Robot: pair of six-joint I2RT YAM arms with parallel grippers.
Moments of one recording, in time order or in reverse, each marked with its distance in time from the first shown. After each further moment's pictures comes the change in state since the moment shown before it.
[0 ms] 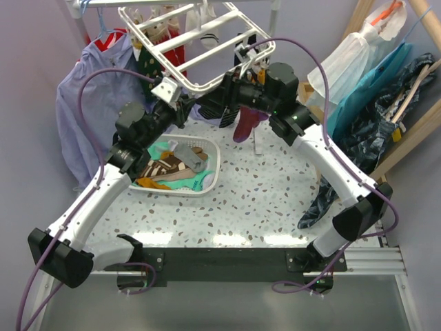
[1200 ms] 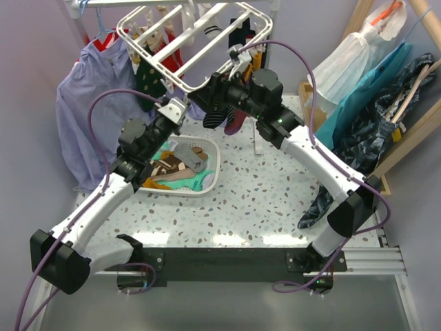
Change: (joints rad) left arm -0.006 -0.054 -0.203 0.202 -0.064 0.269; right arm 0.075 0.062 -0.021 0.100 0.270 -0.068
